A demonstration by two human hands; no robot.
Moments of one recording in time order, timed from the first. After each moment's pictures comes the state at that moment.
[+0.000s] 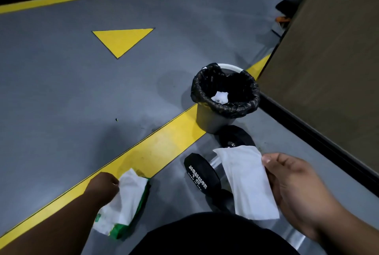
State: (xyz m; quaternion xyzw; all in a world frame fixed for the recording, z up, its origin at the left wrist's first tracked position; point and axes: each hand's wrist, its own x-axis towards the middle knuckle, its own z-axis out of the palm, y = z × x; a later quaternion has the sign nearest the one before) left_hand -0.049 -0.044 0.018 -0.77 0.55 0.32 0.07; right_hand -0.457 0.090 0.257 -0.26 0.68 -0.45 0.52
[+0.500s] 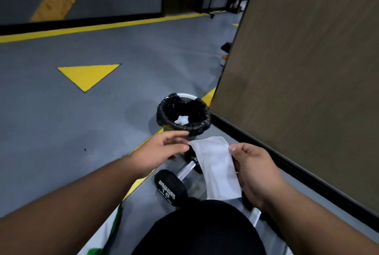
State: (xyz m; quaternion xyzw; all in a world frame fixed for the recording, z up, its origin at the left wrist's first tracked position) left_hand -0.259 -0.023 0.271 -0.35 0.60 0.68 -0.24; right_hand -0.449 0.124 0.335 -0.27 0.68 -0.52 0.44
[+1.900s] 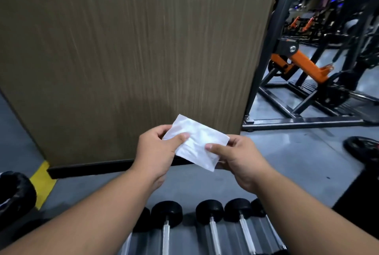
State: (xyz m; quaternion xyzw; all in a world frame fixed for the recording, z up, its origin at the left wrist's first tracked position) left_hand -0.643 0.311 0.425 -0.17 0.64 0.71 -0.23; right_hand -0.720 0.488 0.415 -0.15 0.66 -0.71 0.21
